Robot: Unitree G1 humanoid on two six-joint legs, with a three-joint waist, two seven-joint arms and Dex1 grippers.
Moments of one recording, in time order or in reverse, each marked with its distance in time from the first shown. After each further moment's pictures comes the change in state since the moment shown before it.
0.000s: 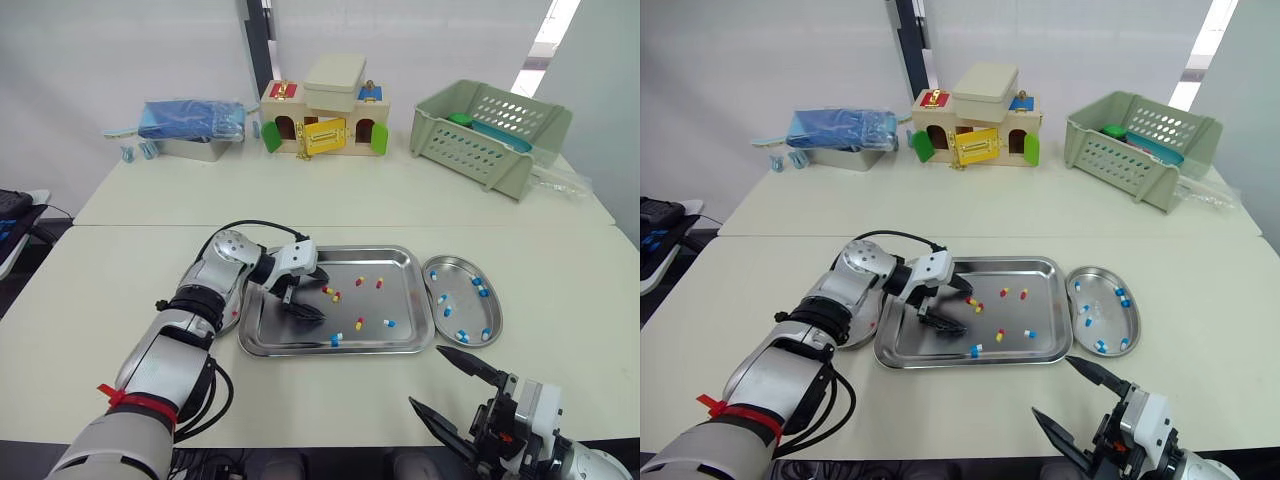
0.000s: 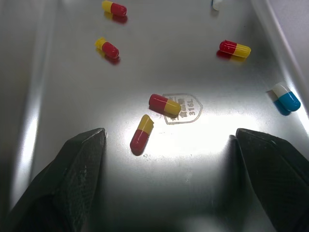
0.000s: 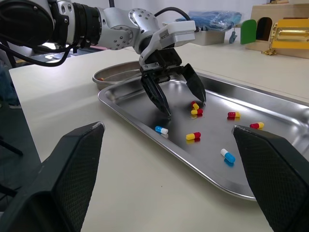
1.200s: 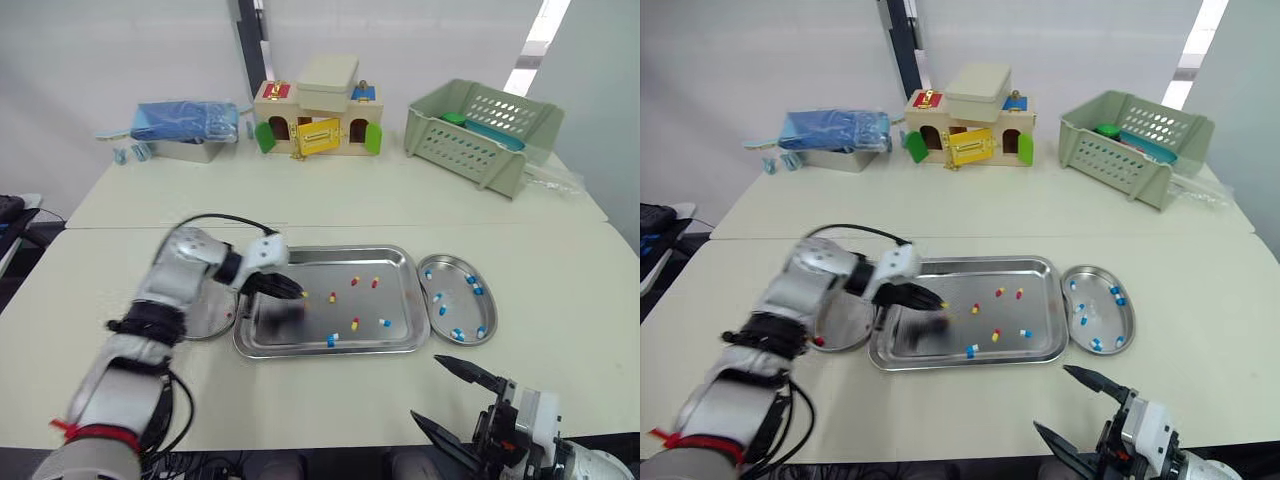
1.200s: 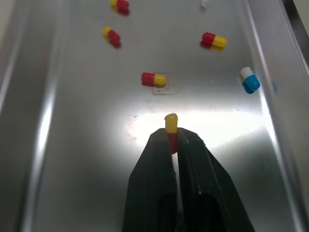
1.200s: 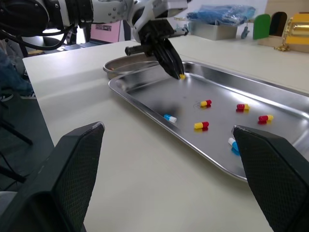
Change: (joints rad) left arm 0.235 0.273 0.169 -0.599 -0.103 0.374 -0.015; right arm -0.040 -0.060 0.022 0.065 0.021 -0.056 0.062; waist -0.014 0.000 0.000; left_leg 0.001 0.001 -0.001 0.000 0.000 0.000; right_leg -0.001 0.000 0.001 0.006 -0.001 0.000
